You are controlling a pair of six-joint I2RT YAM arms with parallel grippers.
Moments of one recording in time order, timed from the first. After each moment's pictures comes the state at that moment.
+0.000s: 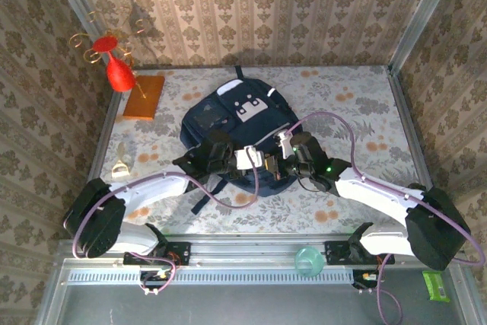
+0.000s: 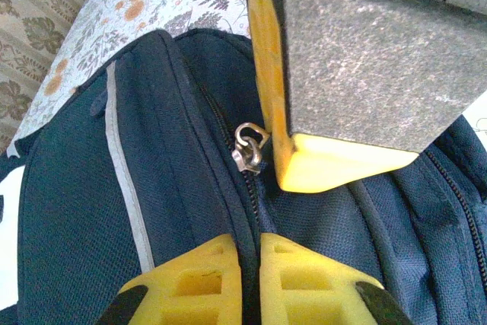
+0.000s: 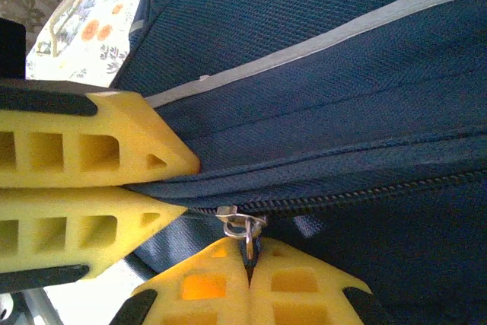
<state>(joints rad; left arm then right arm) -0.82 1.35 0.72 0.08 0.29 0.69 0.65 1.25 0.67 -0.06 -0.18 0.40</state>
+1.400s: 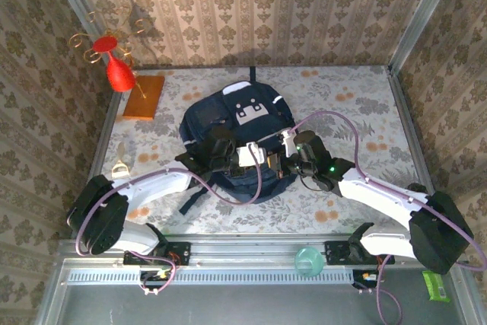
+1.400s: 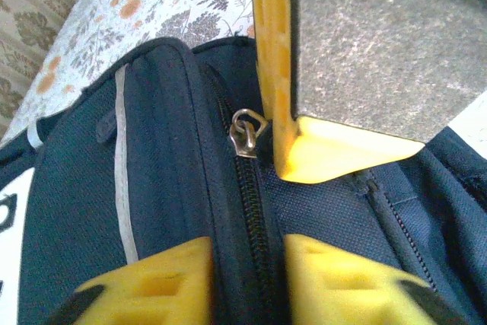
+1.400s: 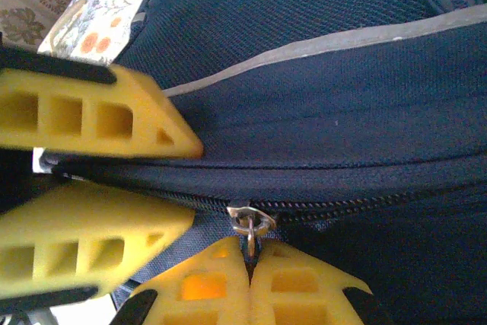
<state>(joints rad) -0.82 1.39 0.77 0.04 0.30 0.67 0.64 1.22 0.66 -0.07 -0.19 0.40</state>
